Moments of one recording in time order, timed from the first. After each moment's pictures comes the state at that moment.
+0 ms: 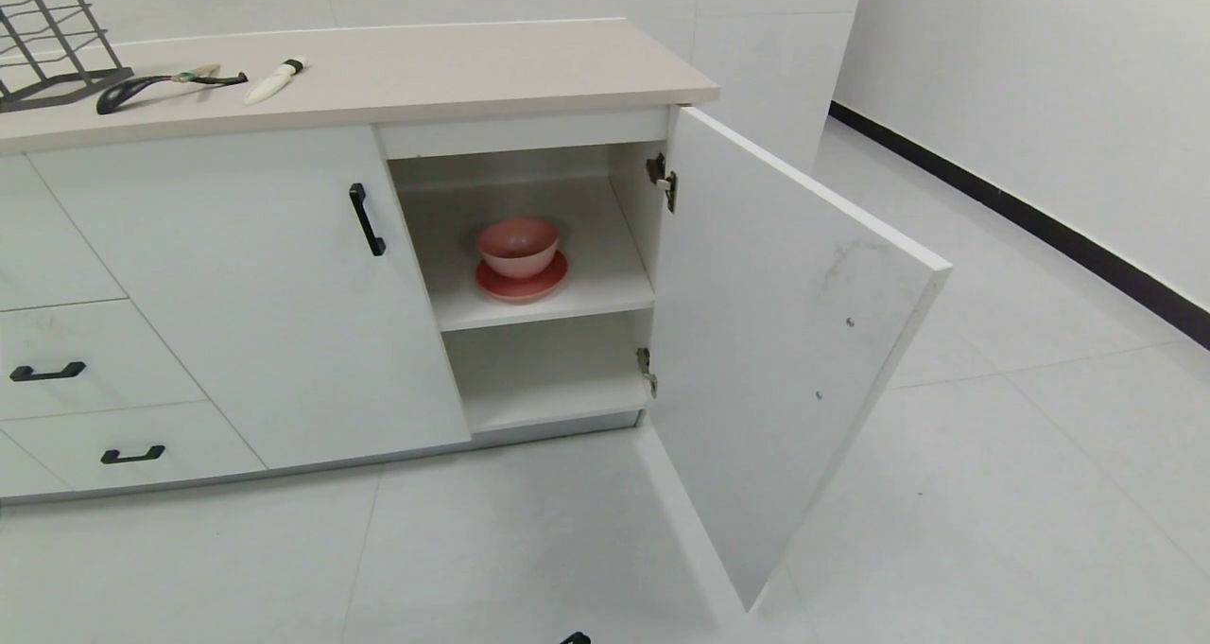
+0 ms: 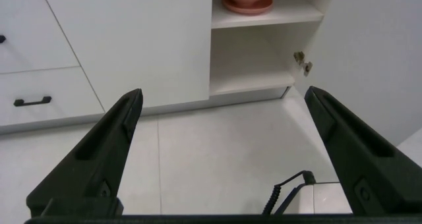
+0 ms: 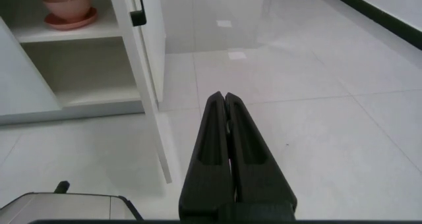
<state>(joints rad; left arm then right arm) 0.00 0.00 0.00 0.00 -0.05 -0.01 0.00 0.00 0.00 -0.01 0.05 -0.01</state>
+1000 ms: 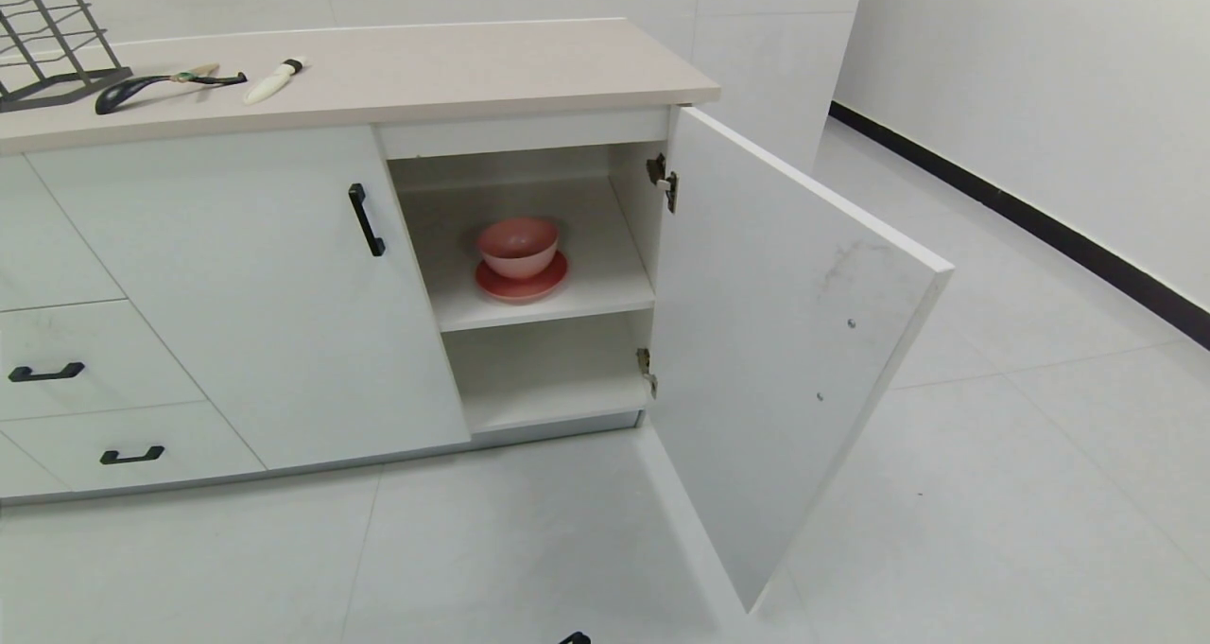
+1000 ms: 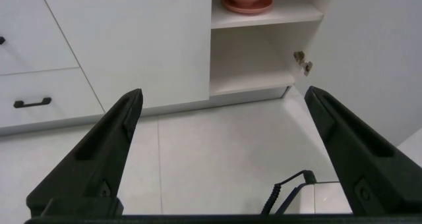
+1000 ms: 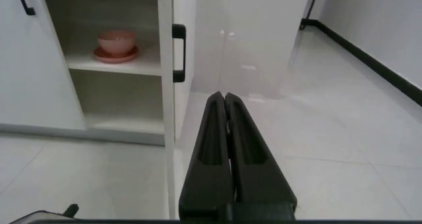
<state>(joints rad) 0.00 0.00 0.00 0.00 -0.05 -0.01 0.02 0.23 -0.05 -0.33 0.22 -0.08</state>
